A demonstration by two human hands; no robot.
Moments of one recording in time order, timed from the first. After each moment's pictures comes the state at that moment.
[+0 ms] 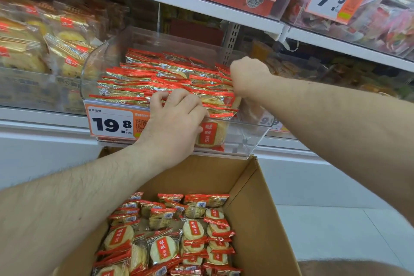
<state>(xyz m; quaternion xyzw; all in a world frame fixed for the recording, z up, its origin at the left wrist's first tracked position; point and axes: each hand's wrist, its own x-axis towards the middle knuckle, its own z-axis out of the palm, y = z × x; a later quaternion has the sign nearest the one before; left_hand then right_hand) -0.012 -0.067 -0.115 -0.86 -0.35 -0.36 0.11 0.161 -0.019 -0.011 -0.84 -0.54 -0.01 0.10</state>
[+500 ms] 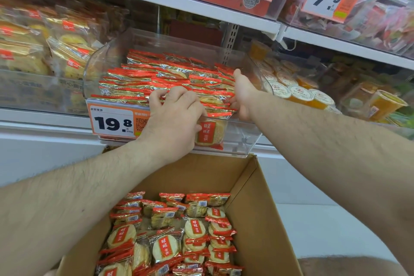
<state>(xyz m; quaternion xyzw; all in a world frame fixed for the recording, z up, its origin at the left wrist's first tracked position) -0.010 -0.070 -0.106 -0.86 -0.38 -0.33 0.07 0.169 -0.033 -0.046 -0.71 -0.31 0.46 0.44</state>
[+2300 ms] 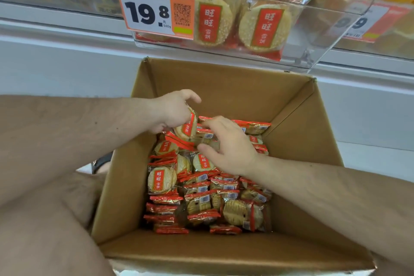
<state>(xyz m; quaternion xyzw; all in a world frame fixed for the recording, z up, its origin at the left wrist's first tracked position) -0.071 -0.099 -0.223 -0.61 -0.60 -0.06 -0.51 0.093 -0.178 -0.291 -0.54 -0.79 0.19 0.21</state>
